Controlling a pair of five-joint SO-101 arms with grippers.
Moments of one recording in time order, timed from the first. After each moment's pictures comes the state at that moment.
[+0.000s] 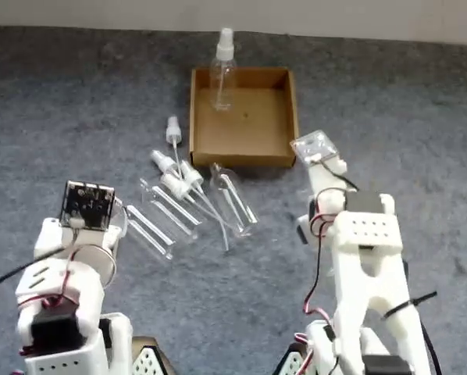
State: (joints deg) left arm -16.9 -86.7 63.3 68.3 -16.4; right arm -2.7 -32.4 46.0 65.1 27.5
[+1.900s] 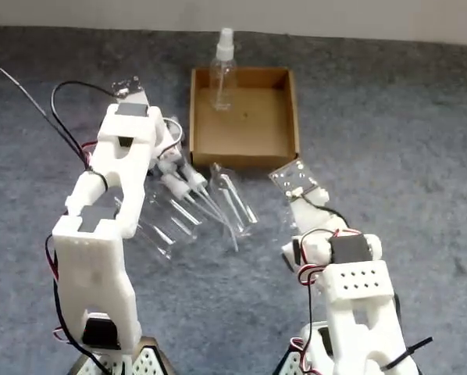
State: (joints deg) left arm -2.0 32.1 -11.7 68.4 33.1; right arm -10.1 -51.3 60.9 65.1 26.0
